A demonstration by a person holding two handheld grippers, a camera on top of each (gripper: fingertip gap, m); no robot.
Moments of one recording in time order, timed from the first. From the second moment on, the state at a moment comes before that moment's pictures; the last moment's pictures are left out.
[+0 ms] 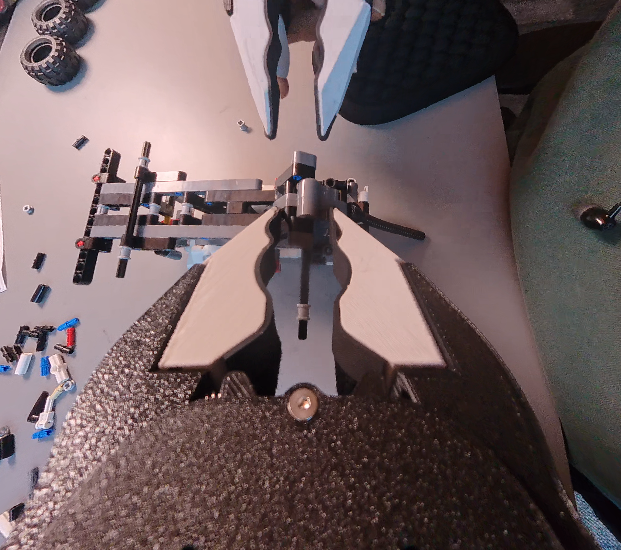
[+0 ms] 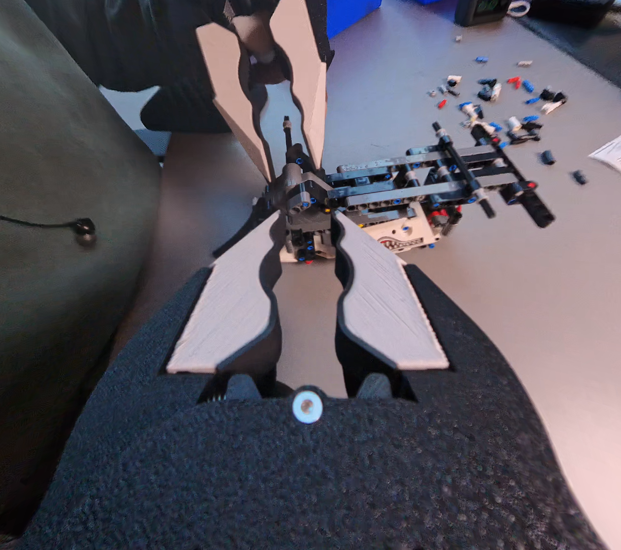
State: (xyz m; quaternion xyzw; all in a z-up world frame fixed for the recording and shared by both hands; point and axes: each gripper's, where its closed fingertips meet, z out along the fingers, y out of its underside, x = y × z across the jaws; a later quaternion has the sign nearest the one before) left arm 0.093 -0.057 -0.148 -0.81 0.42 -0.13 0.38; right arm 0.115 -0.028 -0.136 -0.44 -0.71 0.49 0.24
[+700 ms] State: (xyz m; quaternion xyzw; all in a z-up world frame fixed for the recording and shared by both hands) left arm 0.082 -0.065 -0.153 -0.81 0.40 -0.17 0.40; right arm 0.104 -0.040 -0.146 -0.30 -0.80 0.33 0.41
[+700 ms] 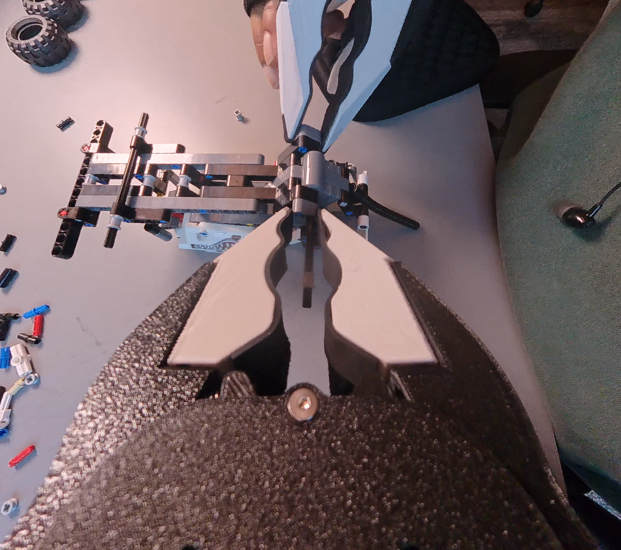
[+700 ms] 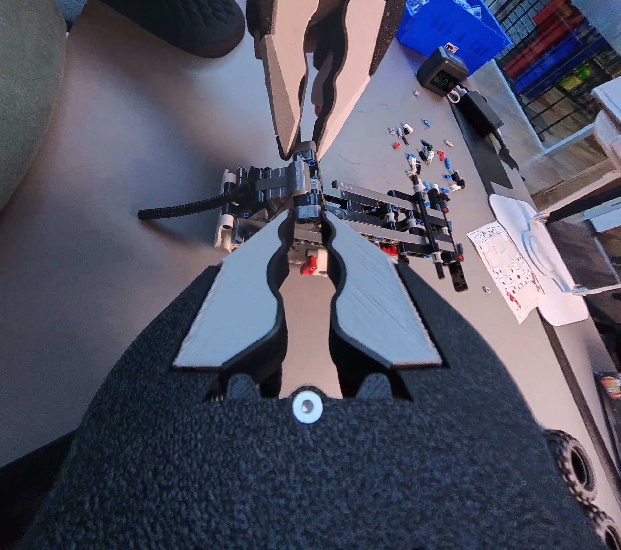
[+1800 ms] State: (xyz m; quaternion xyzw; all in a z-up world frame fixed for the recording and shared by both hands) left arm 0.054 -0.090 -0.155 -0.81 0.38 -0.18 0.40; right arm 0.107 -0.036 -0.145 -0.30 -0.78 0.34 0.43
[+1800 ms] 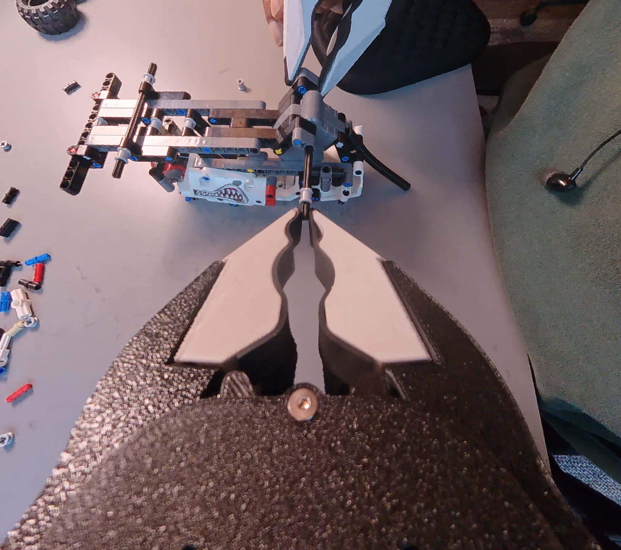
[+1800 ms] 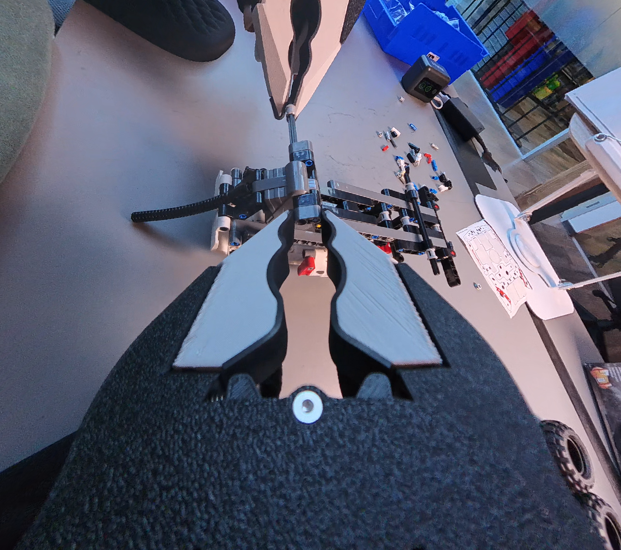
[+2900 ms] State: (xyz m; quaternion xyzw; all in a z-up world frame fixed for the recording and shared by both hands) left arm 0.077 -0.085 -0.152 -0.80 0.37 -0.22 0.42; right arm 0.125 -0.030 -0.147 -0.34 -0.78 0.34 0.41
